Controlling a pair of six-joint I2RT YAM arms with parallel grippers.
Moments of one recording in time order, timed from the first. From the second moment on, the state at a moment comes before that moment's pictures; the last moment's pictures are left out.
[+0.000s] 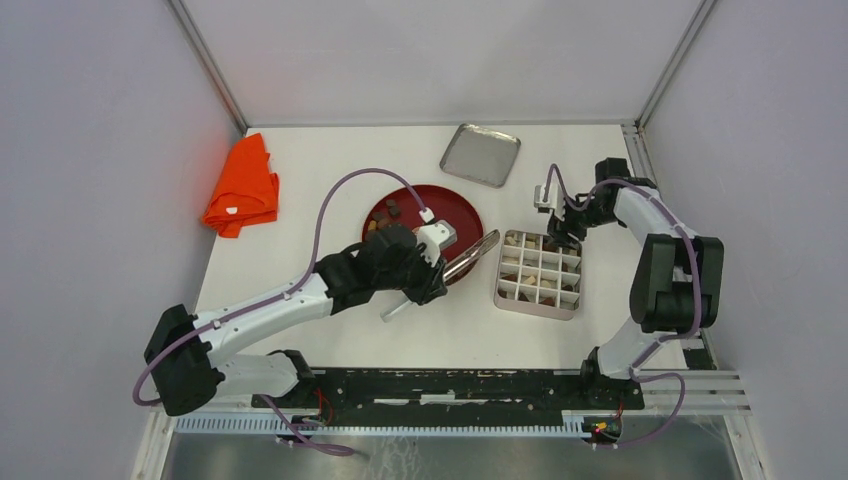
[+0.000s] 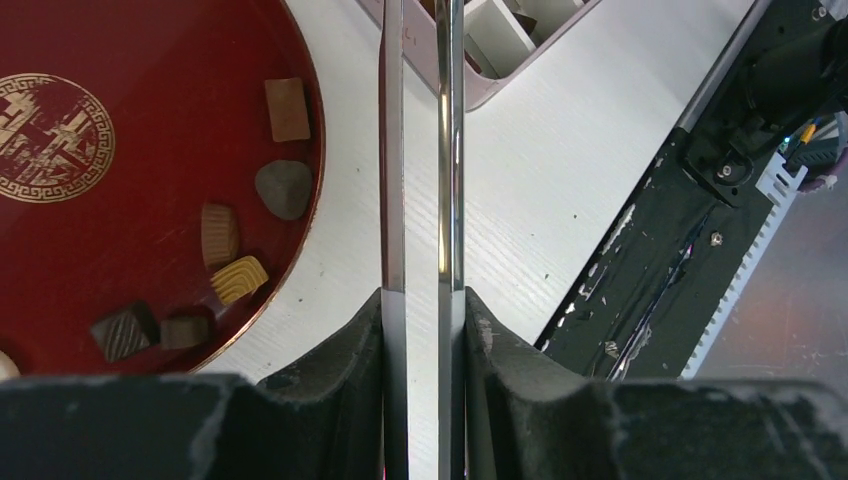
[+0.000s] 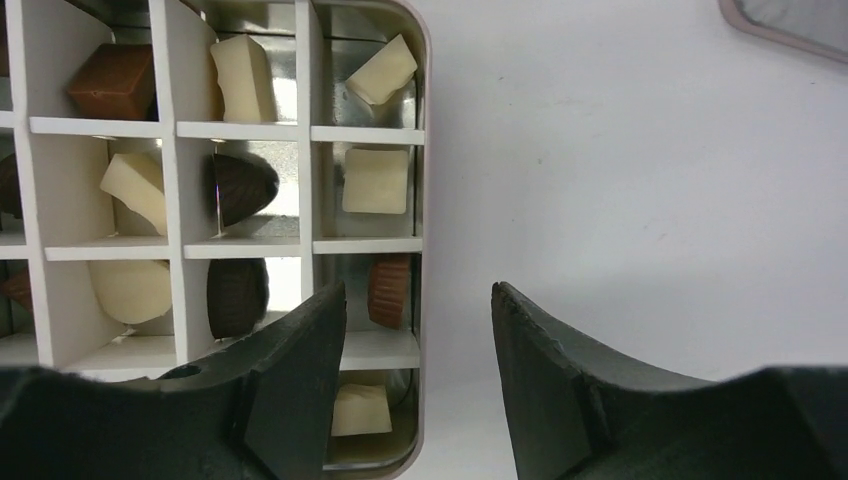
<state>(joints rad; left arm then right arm) -0.94 1.23 0.88 -0.31 0.17 -0.18 -0.10 1.67 1.16 -0.82 -0.74 -1.45</state>
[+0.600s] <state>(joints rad) -0.93 1.19 0.86 -0.35 0.13 -0.18 -0.01 1.76 1.22 -0.79 -0.58 -1.40</state>
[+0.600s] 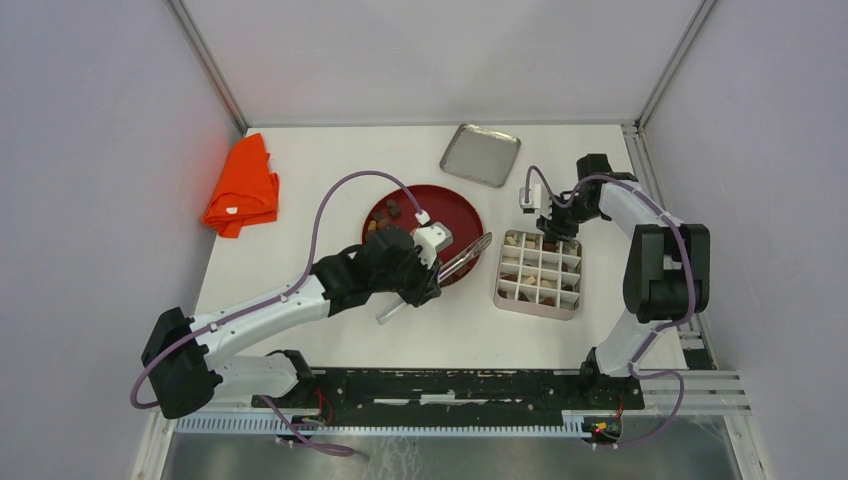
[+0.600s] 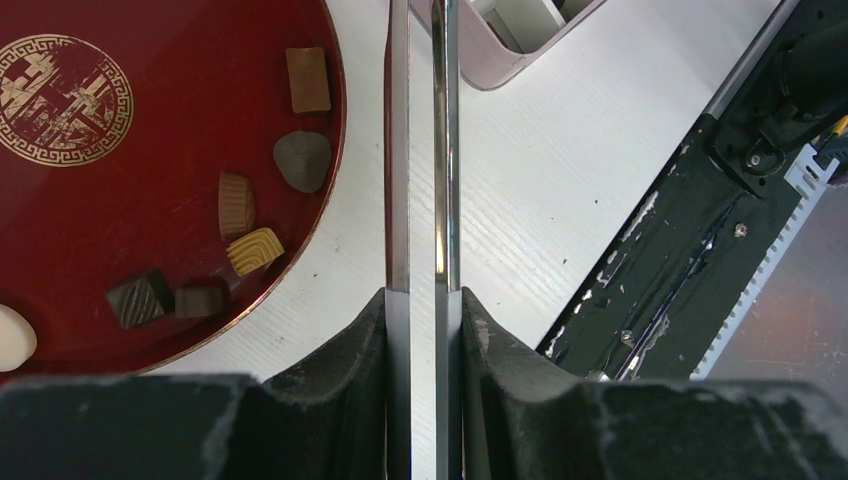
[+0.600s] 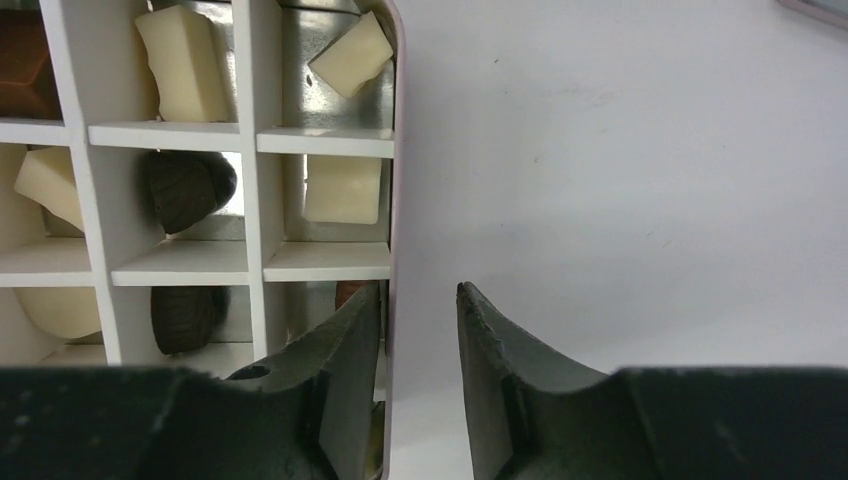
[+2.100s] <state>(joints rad) -0.89 1.14 0.86 -0.43 0.05 -0.17 0.12 1.30 1.12 -0.69 -0.37 -1.36</state>
